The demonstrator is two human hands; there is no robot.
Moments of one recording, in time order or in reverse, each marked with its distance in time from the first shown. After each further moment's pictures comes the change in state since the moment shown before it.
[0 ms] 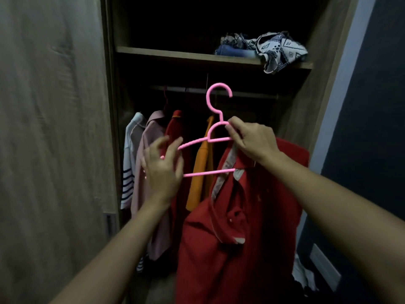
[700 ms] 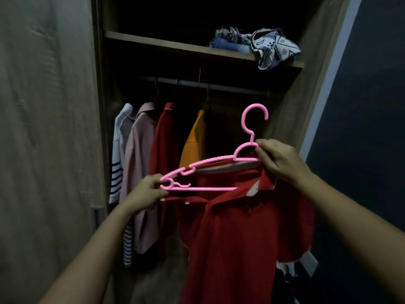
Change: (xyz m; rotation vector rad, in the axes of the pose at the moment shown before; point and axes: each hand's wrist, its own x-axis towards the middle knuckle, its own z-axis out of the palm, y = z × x) left_hand -0.036 -0.058 -0.015 -0.501 -0.899 -0.507; right_hand -0.078 0.064 -0.007 0.218 0.012 -0.073
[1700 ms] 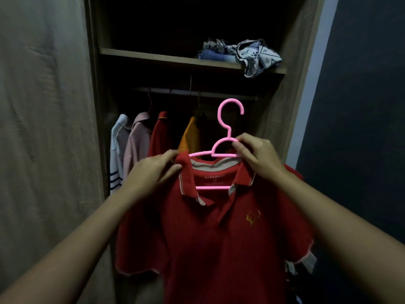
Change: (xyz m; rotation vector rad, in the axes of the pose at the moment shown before) left_hand -0.005 0.087 -0.027 0.695 0.157 0.525; right_hand 0.022 -0.055 -0.013 0.209 -0.009 0.202
